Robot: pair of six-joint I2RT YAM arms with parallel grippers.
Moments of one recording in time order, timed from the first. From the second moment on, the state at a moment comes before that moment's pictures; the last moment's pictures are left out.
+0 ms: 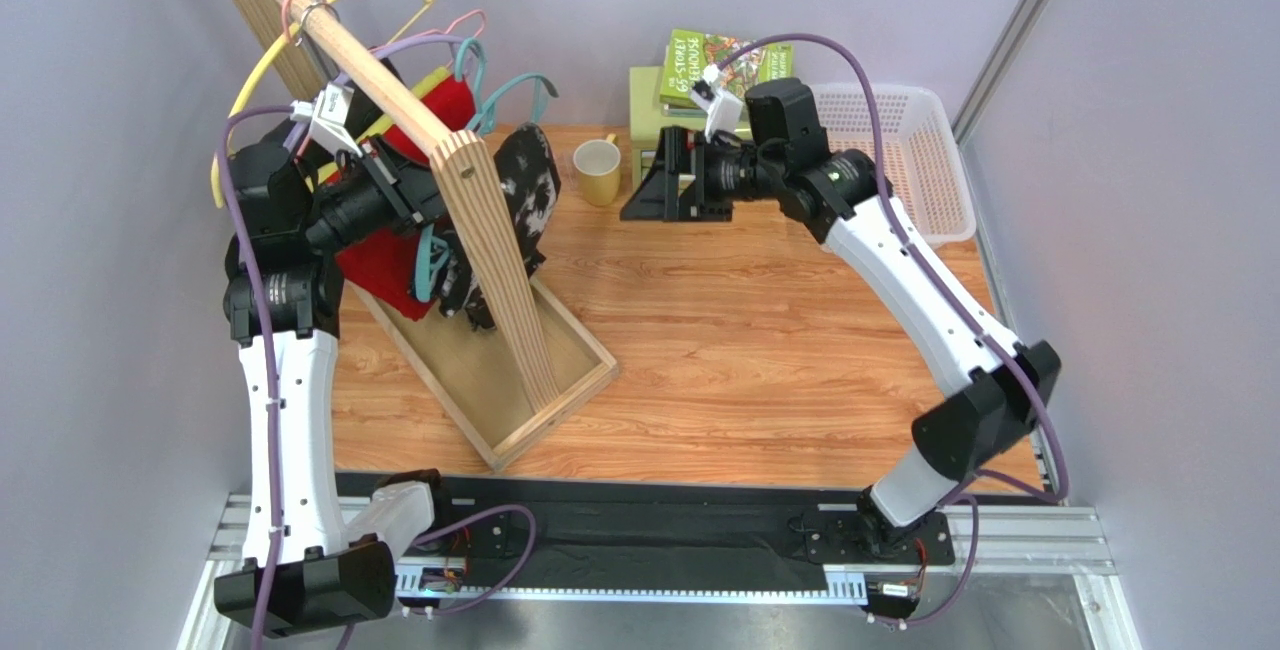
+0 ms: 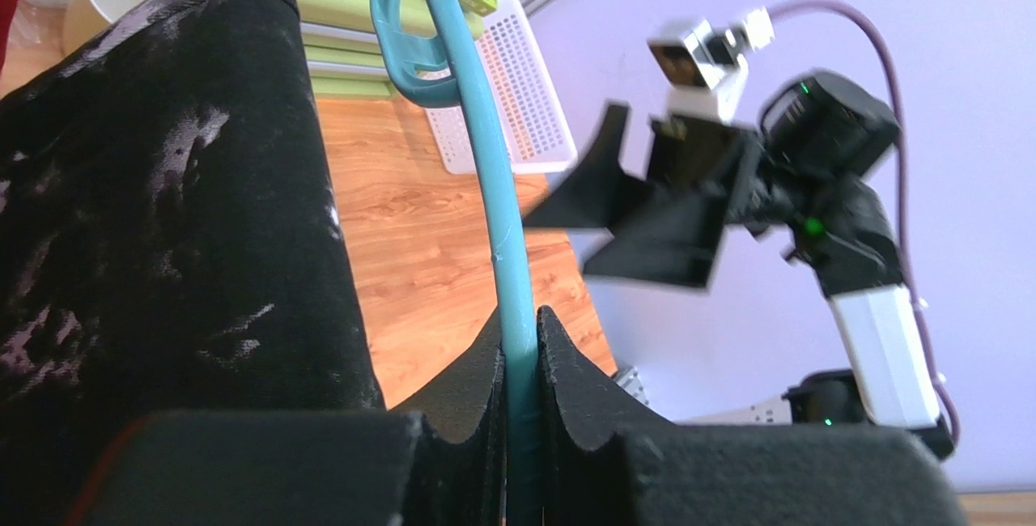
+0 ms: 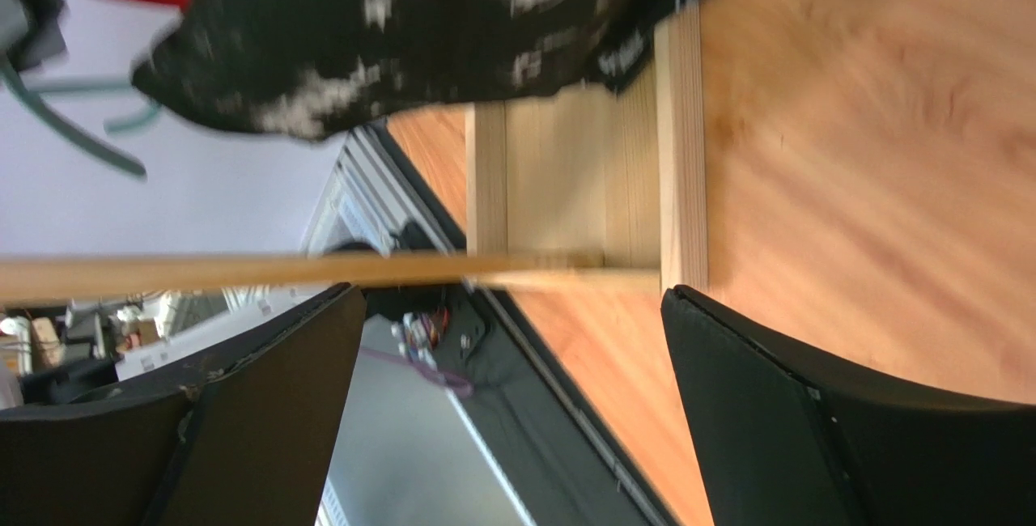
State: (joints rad) left arm 0.17 1.04 1.34 -0.45 0.92 -0.76; right arm 0.54 1.58 1.73 -0.72 -0.59 0.50
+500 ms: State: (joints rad) left arm 0.17 1.00 1.34 -0.51 0.98 -0.75; right arm 0.48 2.14 2.03 -0.06 -0.94 0.69
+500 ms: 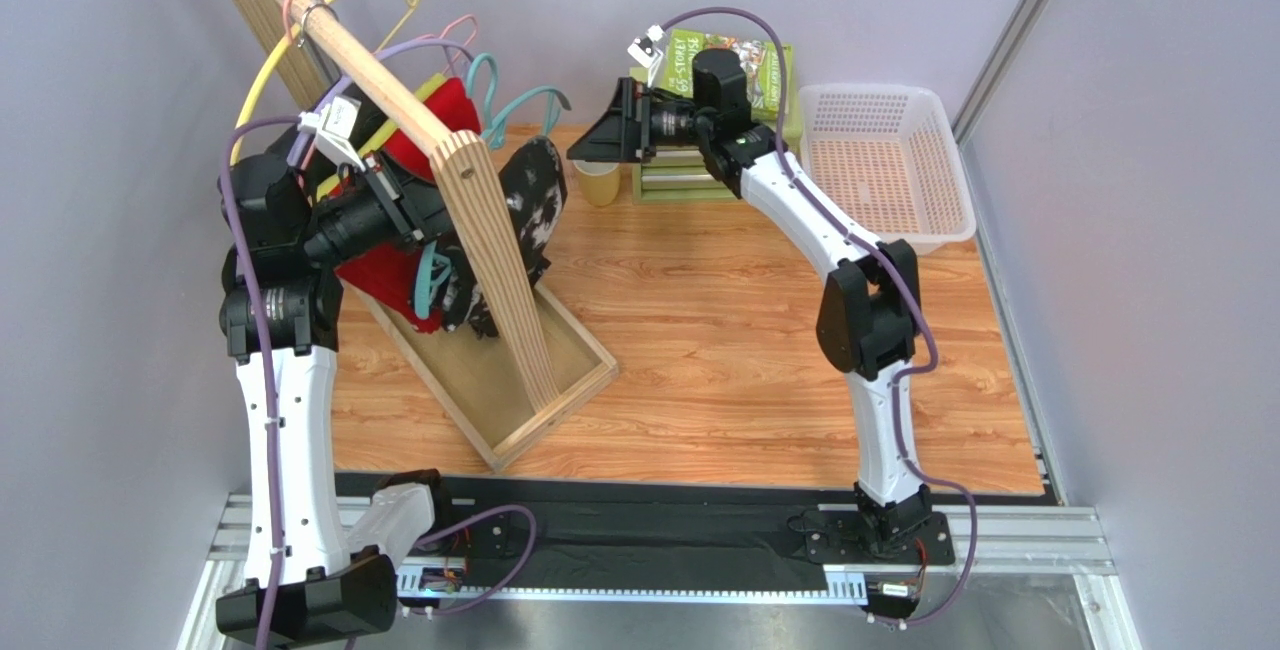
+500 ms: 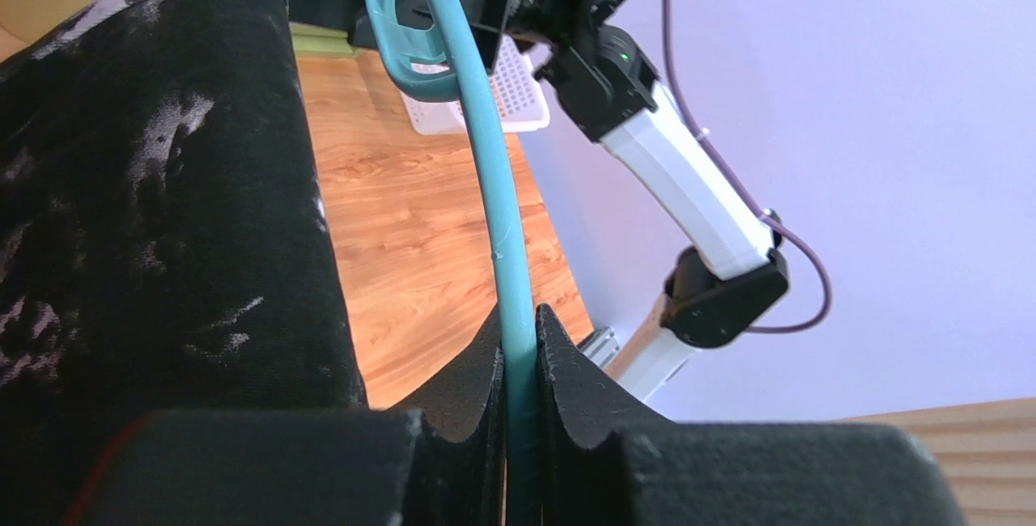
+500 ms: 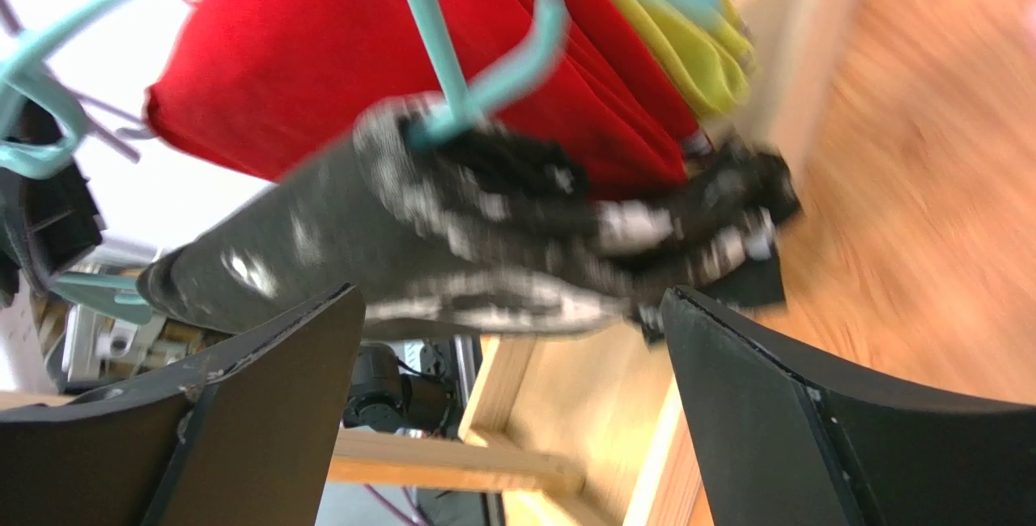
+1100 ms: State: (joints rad) left arm 0.17 0.97 1.32 -0.57 1.02 -0.78; right arm 0.56 2.25 2.12 0.31 -1.15 0.90
